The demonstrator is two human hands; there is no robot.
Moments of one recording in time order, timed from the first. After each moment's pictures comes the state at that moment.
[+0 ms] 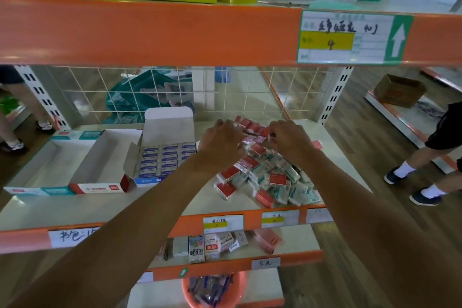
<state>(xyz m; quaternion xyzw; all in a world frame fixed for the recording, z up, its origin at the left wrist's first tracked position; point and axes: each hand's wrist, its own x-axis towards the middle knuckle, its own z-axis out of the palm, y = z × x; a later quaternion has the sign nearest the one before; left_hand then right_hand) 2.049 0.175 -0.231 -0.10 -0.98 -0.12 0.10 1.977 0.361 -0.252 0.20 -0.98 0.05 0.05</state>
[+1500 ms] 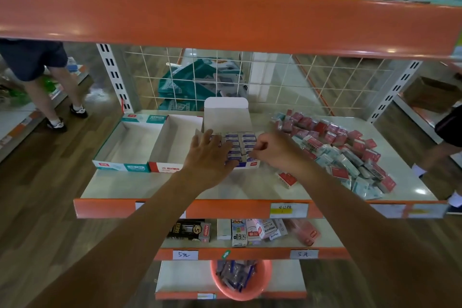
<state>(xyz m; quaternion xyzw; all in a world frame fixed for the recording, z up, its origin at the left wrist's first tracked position) 2.127 0.025 -0.276 -0.05 -1.00 0.00 0.06 2.067 0.201 -0.241 0.20 -0.94 0.26 -0.09</state>
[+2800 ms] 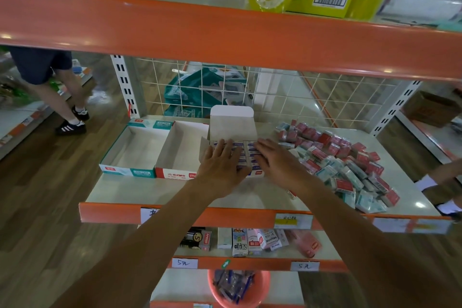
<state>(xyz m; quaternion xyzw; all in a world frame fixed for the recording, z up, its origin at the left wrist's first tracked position) 2.121 0.035 -0.288 -0.05 -1.00 -0.06 0.01 2.054 0.205 -0.279 0.31 -0.94 0.13 0.01</state>
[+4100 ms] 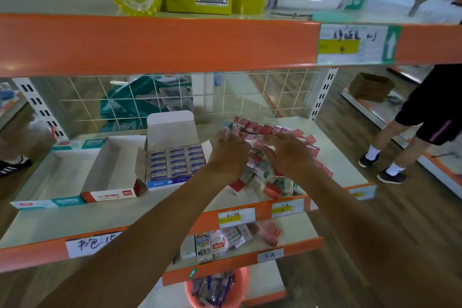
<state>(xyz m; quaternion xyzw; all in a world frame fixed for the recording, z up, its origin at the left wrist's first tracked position) 2.064 0.175 -0.246 -0.17 -0.98 -0.01 0.06 2.041 0.341 -0.253 0.10 -0.99 0.07 0.04</state>
